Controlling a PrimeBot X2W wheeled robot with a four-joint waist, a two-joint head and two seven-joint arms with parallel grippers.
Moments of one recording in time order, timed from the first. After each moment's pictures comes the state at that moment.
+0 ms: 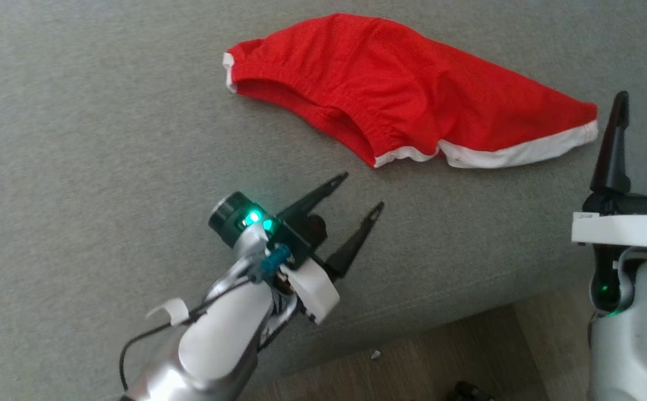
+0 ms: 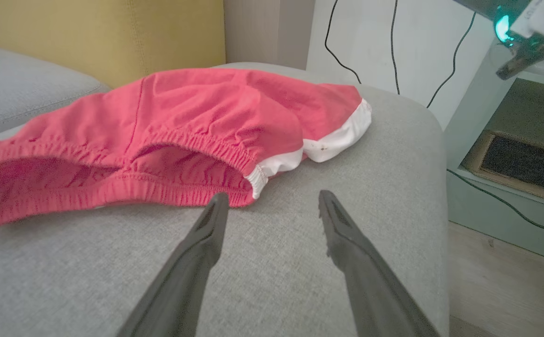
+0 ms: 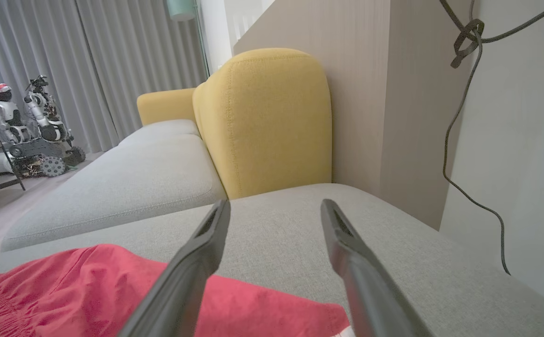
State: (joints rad) left arm -0.47 0.05 -0.72 0.44 -0.08 -0.12 -0.26; right arm -0.34 -0.05 -0.12 0.26 0.10 0.12 -0.26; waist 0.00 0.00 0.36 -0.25
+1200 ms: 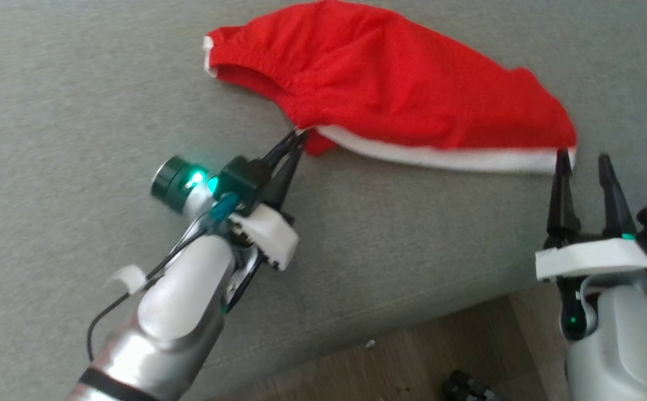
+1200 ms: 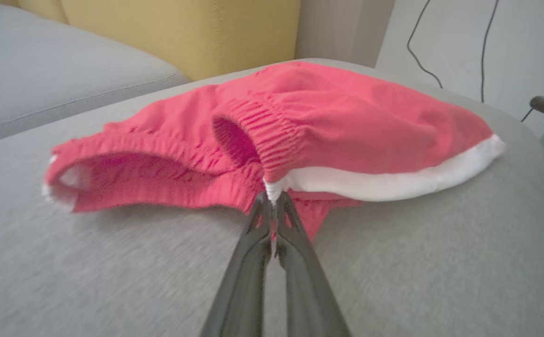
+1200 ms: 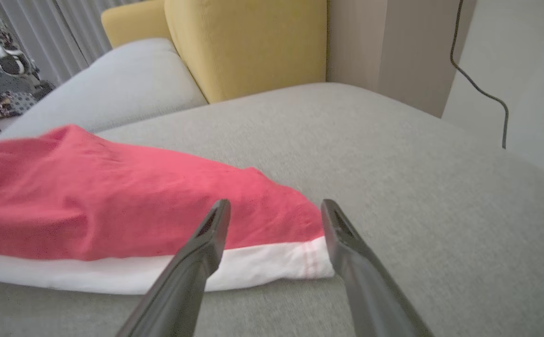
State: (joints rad) left arm -0.59 0.11 -0.66 0.51 -0.19 -0.01 -0.26; right arm -0.31 -0.05 -0.07 0.47 0.12 0.12 -0.25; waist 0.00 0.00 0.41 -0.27
